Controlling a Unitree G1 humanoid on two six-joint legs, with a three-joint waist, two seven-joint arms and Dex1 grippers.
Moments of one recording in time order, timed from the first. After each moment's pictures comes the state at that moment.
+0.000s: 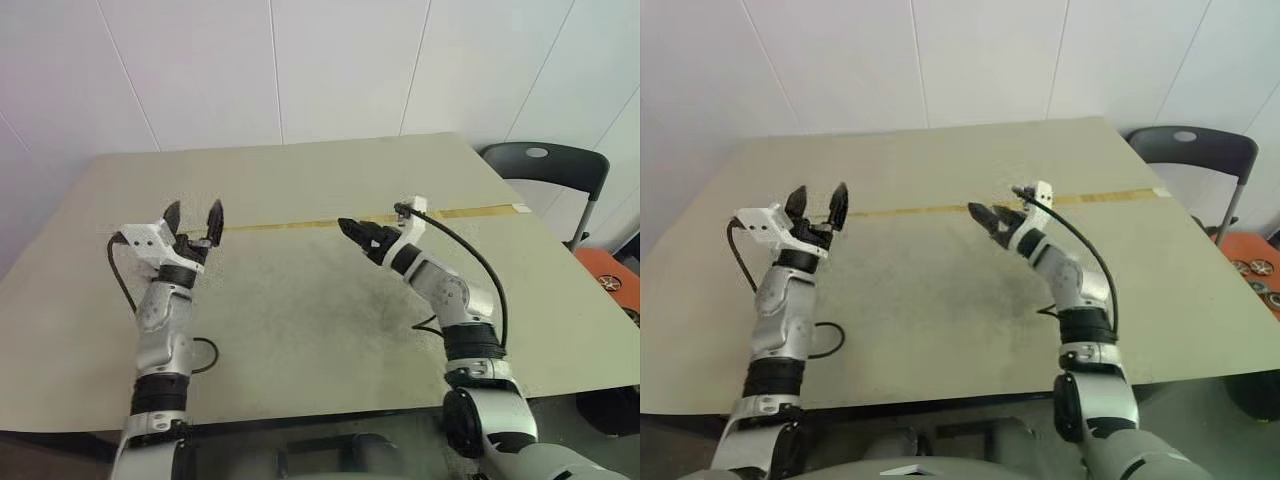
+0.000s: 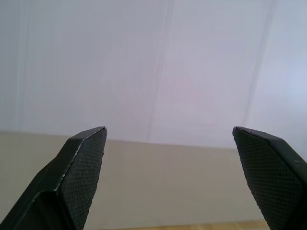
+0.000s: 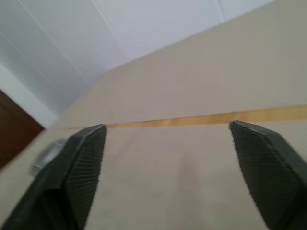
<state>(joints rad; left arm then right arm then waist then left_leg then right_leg) -0.31 0.25 0.20 0.25 -0.43 -0.23 -0.44 -0.60 -0.17 -0.17 0.36 0.47 0.52 0.54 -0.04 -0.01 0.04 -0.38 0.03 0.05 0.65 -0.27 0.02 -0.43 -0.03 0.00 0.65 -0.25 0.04</state>
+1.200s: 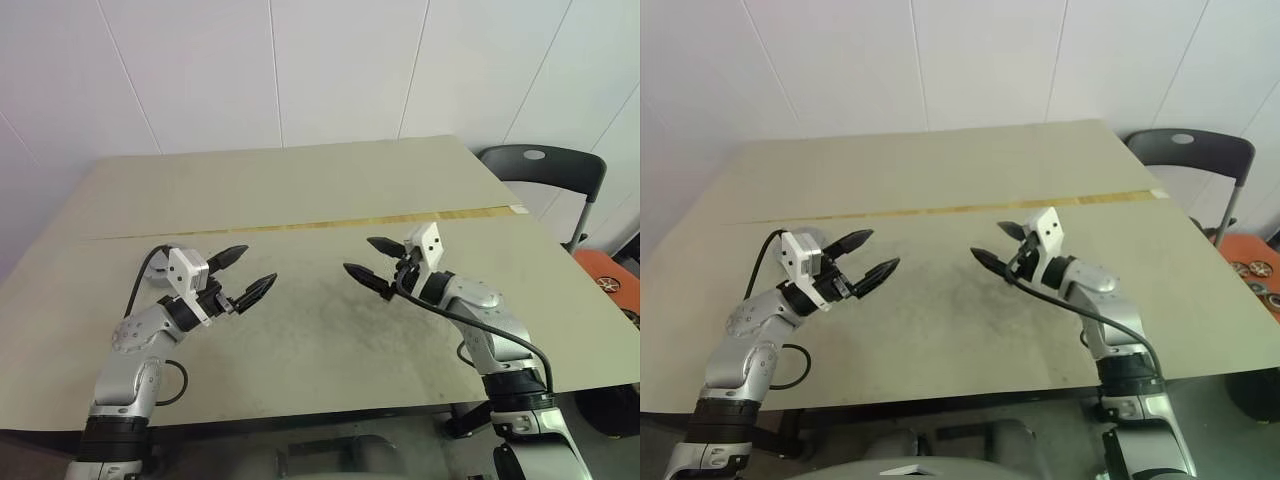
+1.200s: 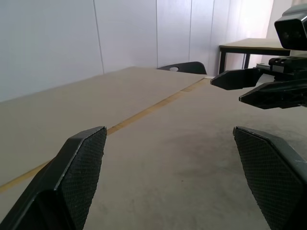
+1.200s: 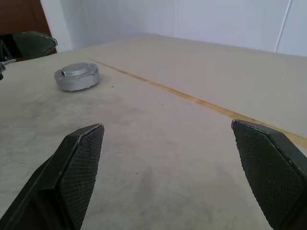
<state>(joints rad) -0.10 0.43 0.09 -0.06 -0.48 0.08 -0.83 -0.35 -0.36 0.01 0.07 0.34 0.31 0.82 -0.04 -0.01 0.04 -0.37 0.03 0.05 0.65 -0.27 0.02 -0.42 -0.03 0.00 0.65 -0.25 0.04</state>
